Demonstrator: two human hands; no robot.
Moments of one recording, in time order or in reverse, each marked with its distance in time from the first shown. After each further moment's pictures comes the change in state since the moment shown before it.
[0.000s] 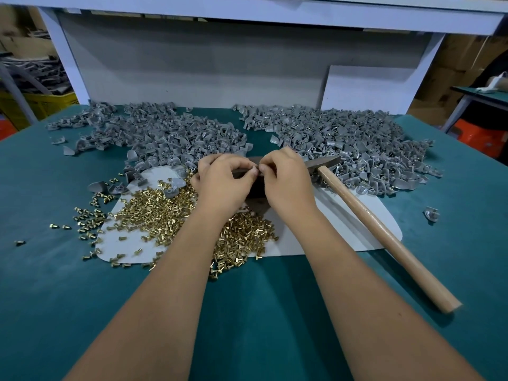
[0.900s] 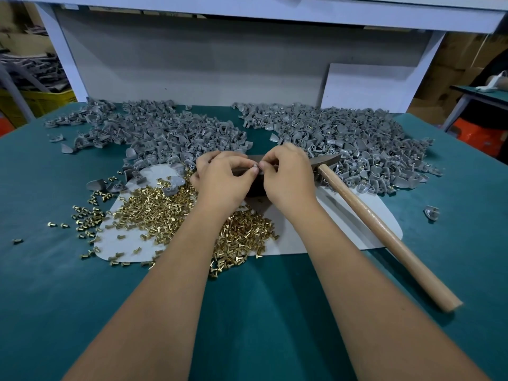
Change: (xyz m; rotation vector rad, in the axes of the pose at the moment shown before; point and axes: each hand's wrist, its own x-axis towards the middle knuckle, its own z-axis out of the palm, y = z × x) left_hand 0.003 -0.003 0.002 -0.030 -0.015 -0.028; right_hand 0.004 -0.003 -0.002 -0.024 0.014 0.082
